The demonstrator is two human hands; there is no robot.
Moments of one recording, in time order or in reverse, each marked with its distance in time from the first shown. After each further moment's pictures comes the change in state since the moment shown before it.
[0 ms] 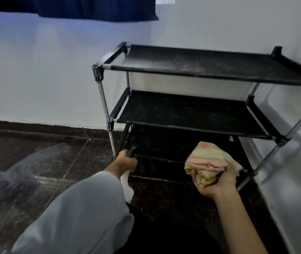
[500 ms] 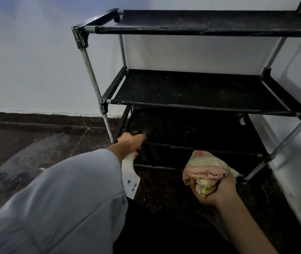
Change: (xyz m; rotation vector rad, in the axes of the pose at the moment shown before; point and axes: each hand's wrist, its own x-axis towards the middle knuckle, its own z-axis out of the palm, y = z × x) left_hand 0.018 0.013 0.022 -0.011 -0.031 -0.002; right_hand 0.054 0.033 -0.047 -0.058 0.112 0.218
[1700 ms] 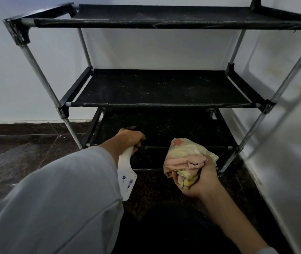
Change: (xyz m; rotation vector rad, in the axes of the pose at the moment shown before) left_hand -0.005 0.051 0.066 0.131 -0.174 -0.026; right_hand 0.004 -0.032 -0.004 -0.037 -0.099 0.019
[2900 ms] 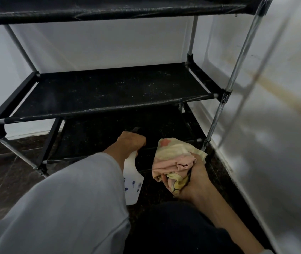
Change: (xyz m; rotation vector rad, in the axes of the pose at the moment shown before) left_hand 0.010 0.050 0.105 0.131 -0.001 0.076; right_hand -0.012 -0.048 -0.029 0.061 -0.016 -0.065
